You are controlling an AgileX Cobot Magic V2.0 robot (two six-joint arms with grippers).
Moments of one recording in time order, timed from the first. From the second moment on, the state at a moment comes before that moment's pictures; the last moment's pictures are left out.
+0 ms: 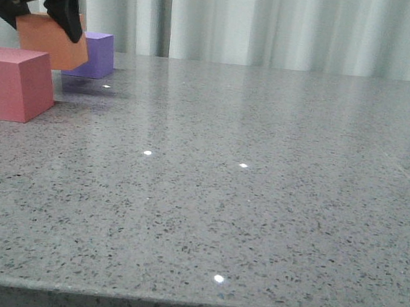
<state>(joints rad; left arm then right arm) -0.23 1.82 -1.55 -0.01 0.73 -0.14 0.10 0.44 -0.43 -0.14 0.21 0.13</state>
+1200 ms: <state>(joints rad) -0.23 1.73 -1.55 -0.02 0.77 -0.09 0.10 0.44 -0.43 -0.14 0.21 0.13</state>
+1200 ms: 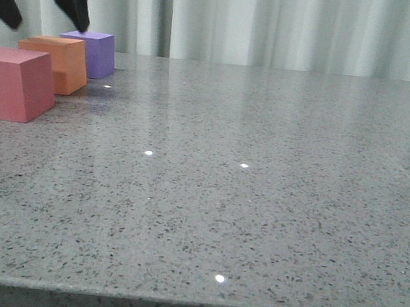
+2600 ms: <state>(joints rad) -0.23 0.22 -0.50 0.02 0.53 -0.09 0.10 0.44 -0.43 -0.14 0.21 0.13</state>
